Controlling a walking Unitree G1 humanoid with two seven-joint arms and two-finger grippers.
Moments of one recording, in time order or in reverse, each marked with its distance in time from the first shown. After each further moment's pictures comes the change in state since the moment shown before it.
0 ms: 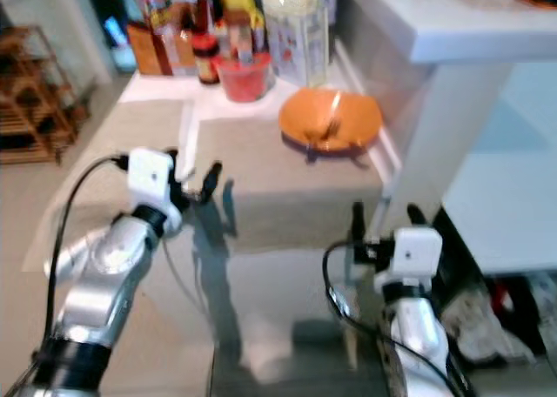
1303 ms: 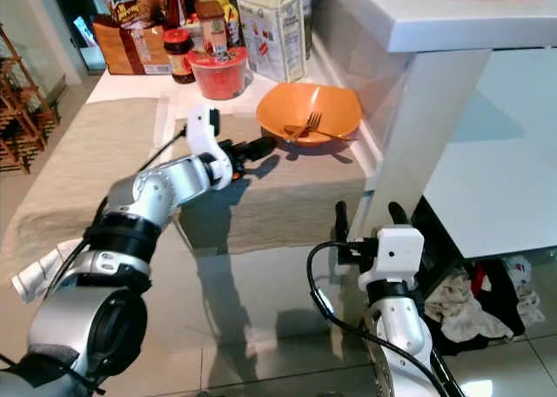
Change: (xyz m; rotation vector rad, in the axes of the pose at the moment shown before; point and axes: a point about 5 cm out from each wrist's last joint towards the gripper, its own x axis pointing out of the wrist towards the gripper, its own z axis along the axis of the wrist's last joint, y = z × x) left arm 0.092 -0.038 0.021 -0.763 0.423 -0.223; right arm 0.000 0.011 0.000 0.019 0.000 0.036
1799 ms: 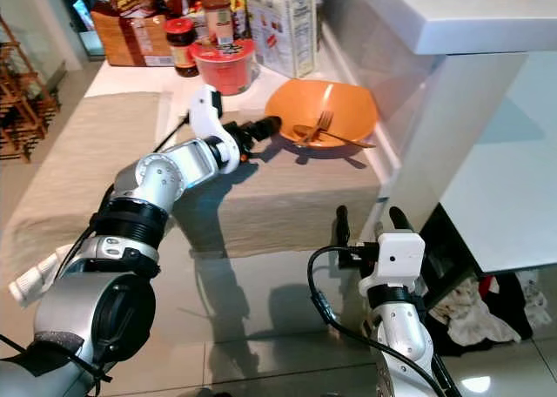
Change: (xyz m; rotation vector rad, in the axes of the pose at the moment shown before) left arm 0.004 -0.013 0.019 -0.033 -0.074 0.017; right arm -0.004 0.000 -0.002 0.001 0.011 -0.005
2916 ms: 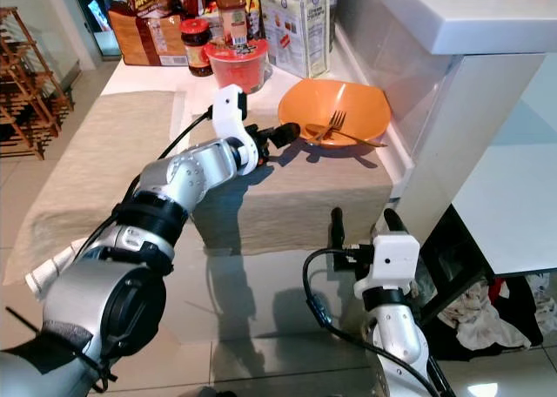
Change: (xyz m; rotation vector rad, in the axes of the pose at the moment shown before) left arm 0.017 -0.021 -0.015 0.155 0.052 -0.033; right arm -0.005 0.006 -0.002 0.016 0.014 0.010
